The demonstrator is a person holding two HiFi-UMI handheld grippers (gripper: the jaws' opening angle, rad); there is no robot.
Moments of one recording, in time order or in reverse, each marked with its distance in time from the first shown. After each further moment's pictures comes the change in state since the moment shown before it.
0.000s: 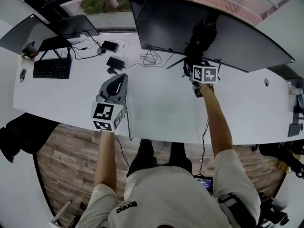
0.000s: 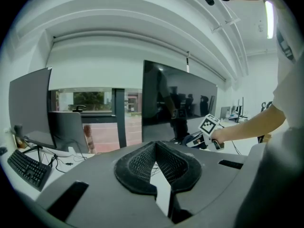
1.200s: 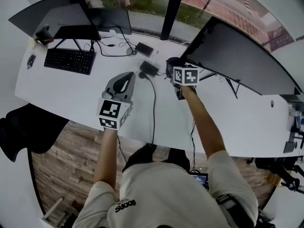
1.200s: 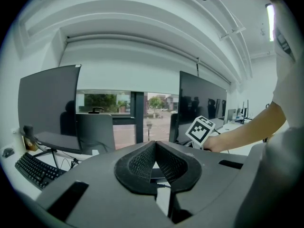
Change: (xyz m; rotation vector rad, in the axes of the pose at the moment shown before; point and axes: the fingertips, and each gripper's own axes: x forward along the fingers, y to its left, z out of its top) left arm -0.055 0.152 -0.019 -0.026 -0.039 0.050; right arm 0.122 0.250 0.062 -0.081 0.013 0.111
